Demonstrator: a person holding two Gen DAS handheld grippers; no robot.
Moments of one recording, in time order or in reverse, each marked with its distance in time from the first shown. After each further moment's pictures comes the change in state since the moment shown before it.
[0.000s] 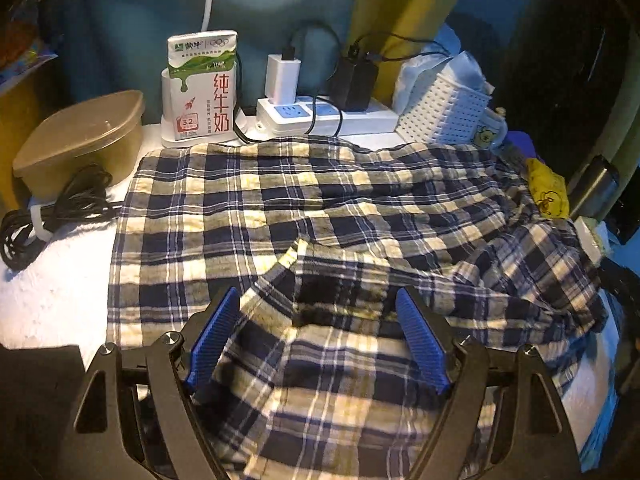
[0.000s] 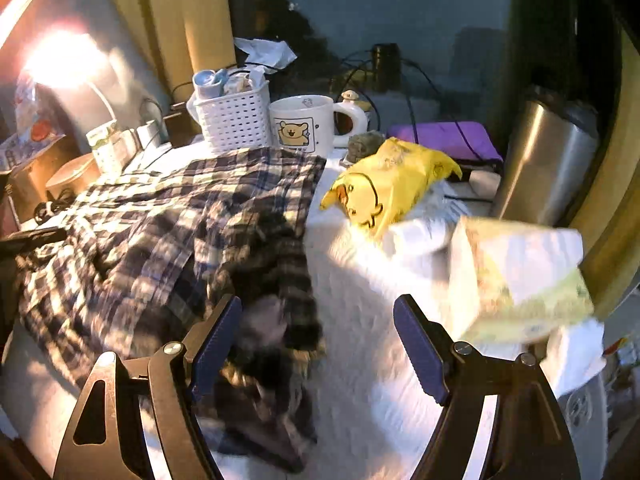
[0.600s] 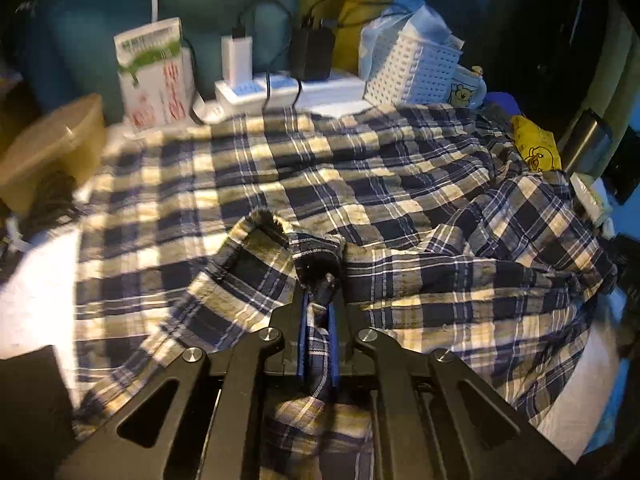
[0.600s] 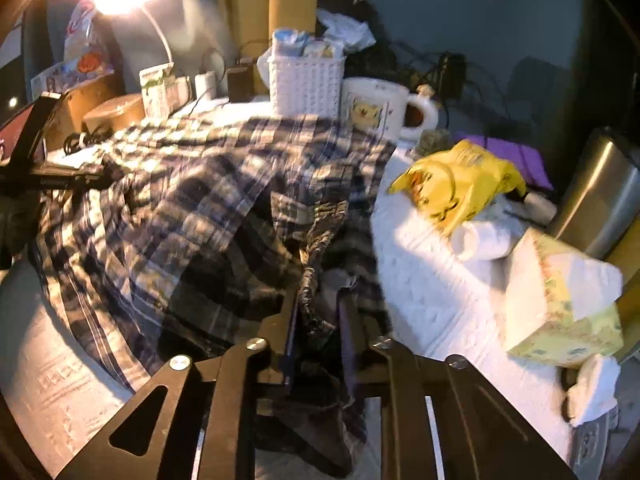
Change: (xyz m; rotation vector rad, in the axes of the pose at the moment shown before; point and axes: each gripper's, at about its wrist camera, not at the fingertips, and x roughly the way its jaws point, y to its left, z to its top) left arm 0.005 -0.028 -0.014 0.116 0.040 0.001; right arm 0.021 0.043 0.012 -0.205 0.005 0.019
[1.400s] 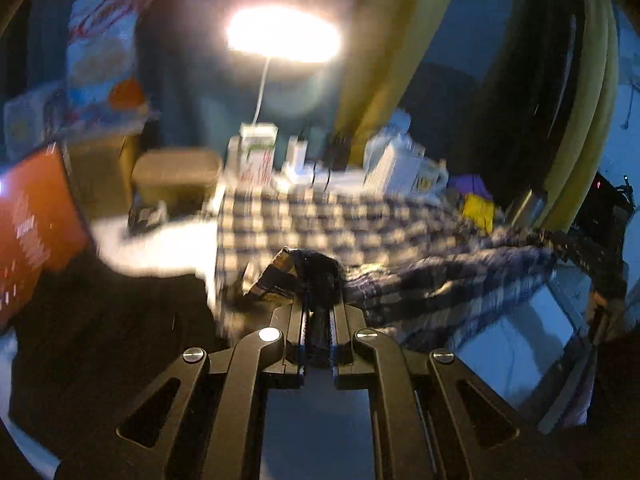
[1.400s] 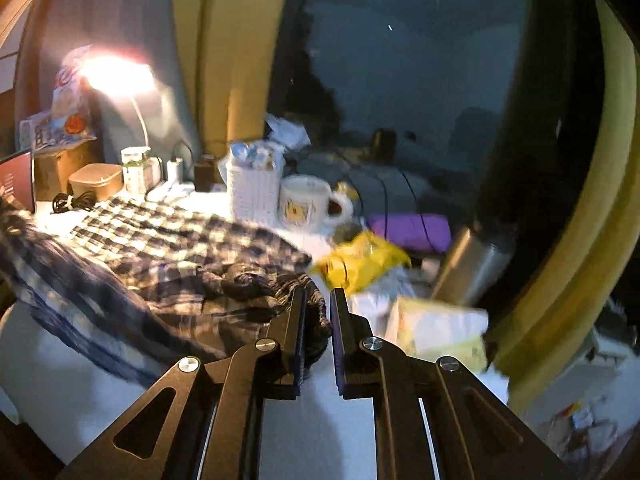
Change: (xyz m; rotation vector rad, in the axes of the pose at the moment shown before) left arm -0.209 0.017 -0.082 -0.138 -0.223 0.006; right arm -0.157 -0.021 -0.045 0.077 -0.142 -0.179
